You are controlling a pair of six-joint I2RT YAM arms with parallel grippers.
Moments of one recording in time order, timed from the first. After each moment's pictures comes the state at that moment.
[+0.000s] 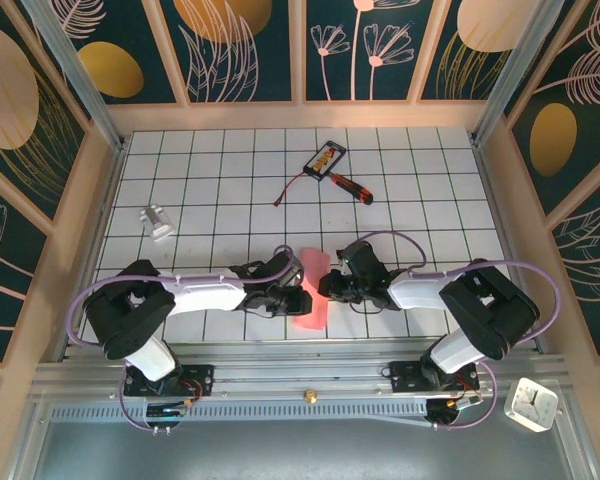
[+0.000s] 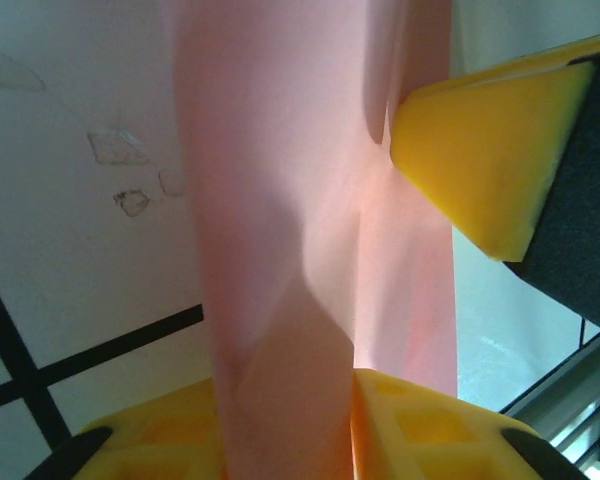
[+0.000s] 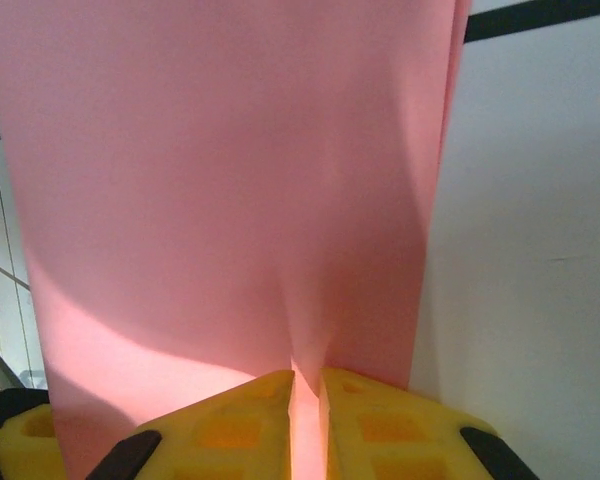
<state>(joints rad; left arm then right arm) -0.96 1.62 0.74 -0.15 0.27 -0.93 0.73 1.51 0.47 0.17 -0.34 0.89</state>
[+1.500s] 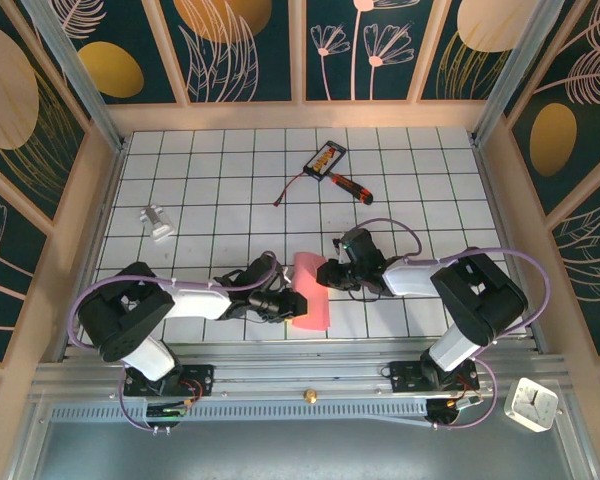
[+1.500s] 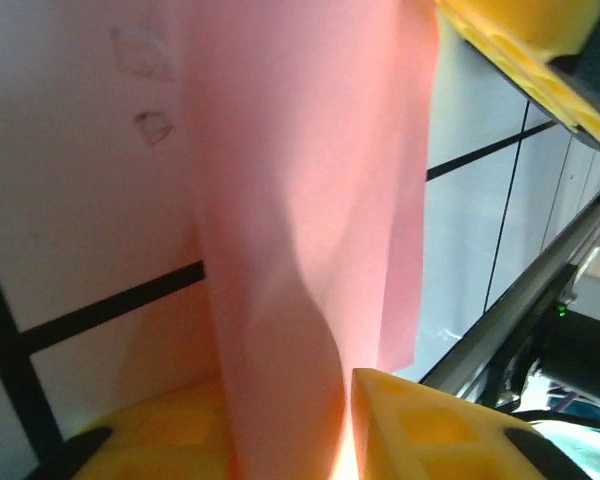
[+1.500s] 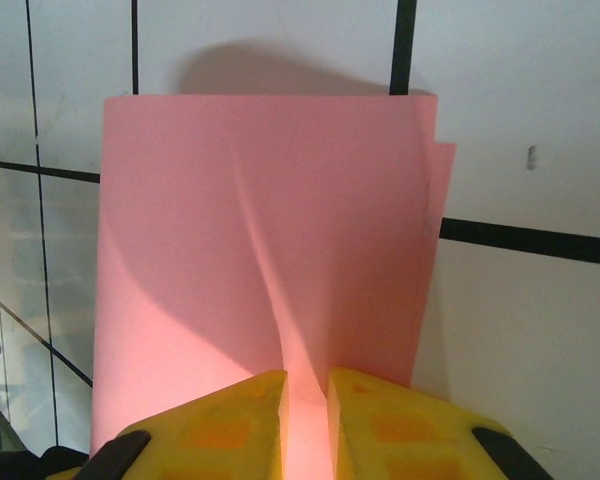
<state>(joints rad) -0.87 1.59 0.55 0.15 0.47 -1.05 0.66 1.59 0.58 0.14 -0.36 0.76</state>
